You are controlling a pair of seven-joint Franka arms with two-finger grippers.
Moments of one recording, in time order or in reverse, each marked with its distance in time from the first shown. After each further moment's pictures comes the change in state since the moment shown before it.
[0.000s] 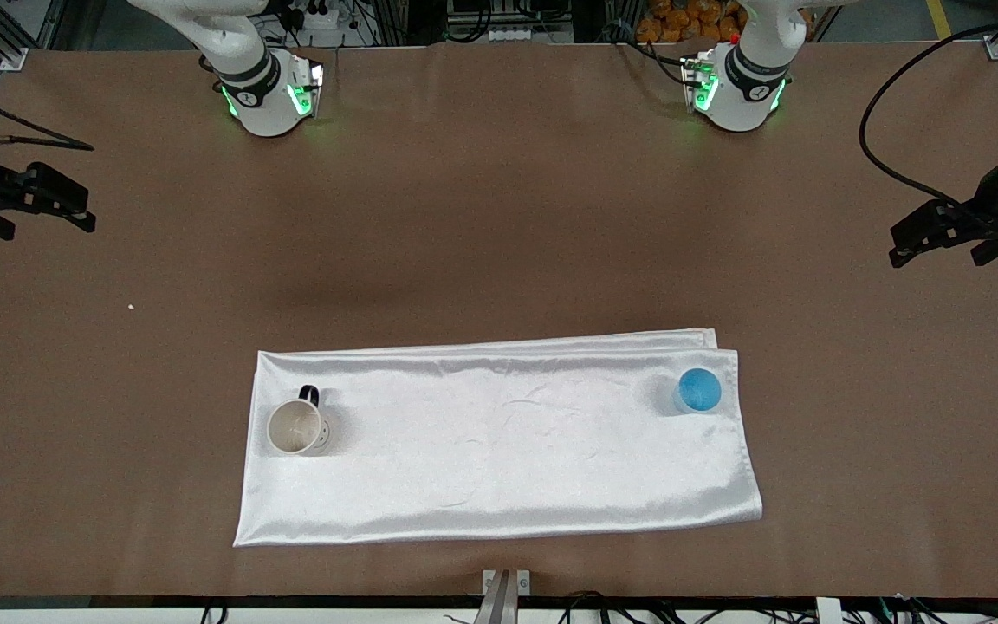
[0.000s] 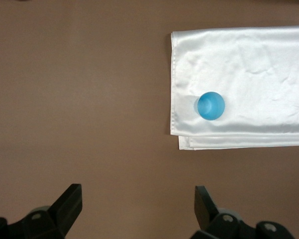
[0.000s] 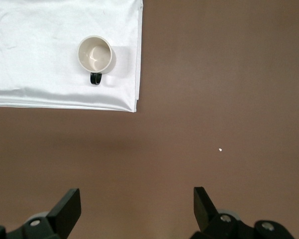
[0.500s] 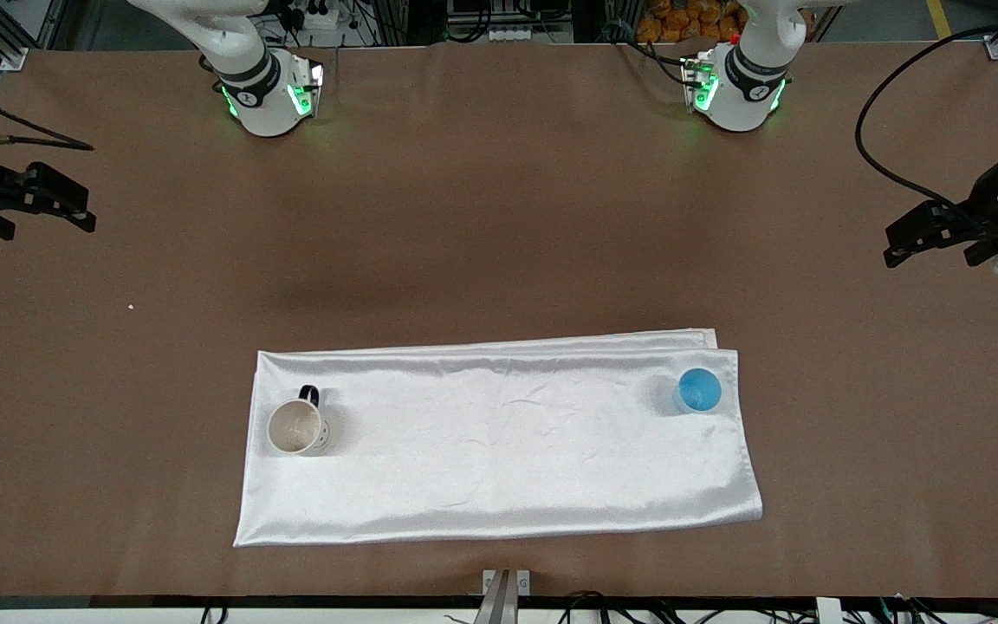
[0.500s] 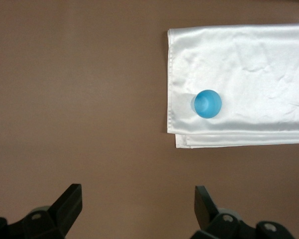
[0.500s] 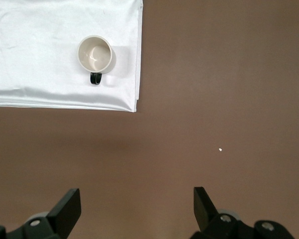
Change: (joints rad) left arm 0.000 0.002 0.000 -0.006 -0.014 -0.001 0.000; right arm 0.000 0.000 0.000 0.000 0.000 -0.001 0.000
